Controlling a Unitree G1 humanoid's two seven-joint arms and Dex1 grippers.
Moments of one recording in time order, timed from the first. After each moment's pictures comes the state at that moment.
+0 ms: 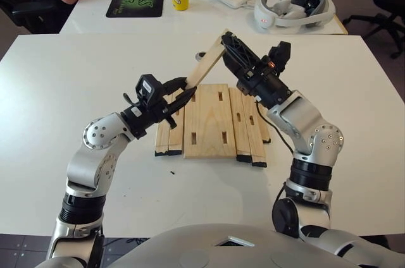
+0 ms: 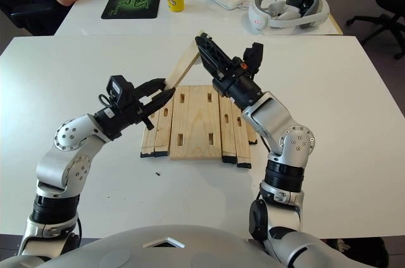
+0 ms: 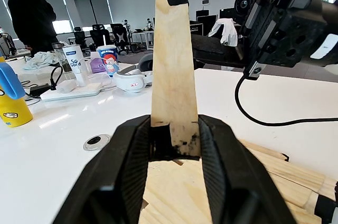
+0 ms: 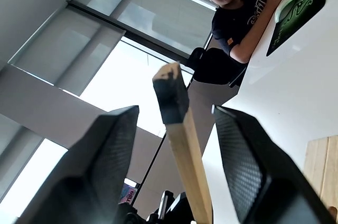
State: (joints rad) left arm -0.11 0.40 -0.06 -0.44 -0.39 0.39 -0.62; right arm -0.36 -0.05 -0.26 -0.18 1.62 0.88 -0.14
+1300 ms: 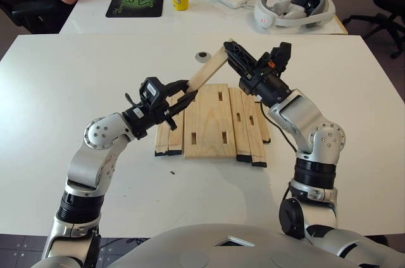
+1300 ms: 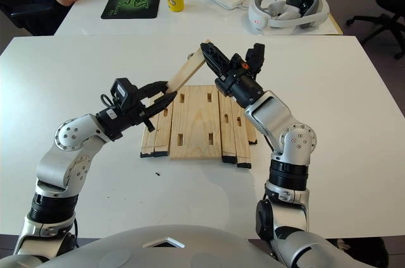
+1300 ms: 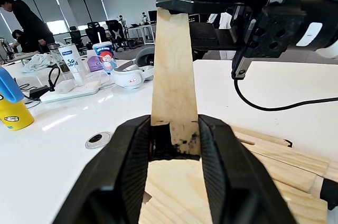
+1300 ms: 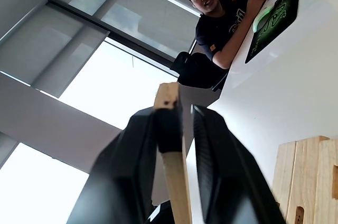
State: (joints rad) left arm -0.11 0.43 -0.09 -0.43 -0.34 0.36 -0.62; right arm -0.36 -0.10 -0.22 -0.16 1.58 0.82 -0.13
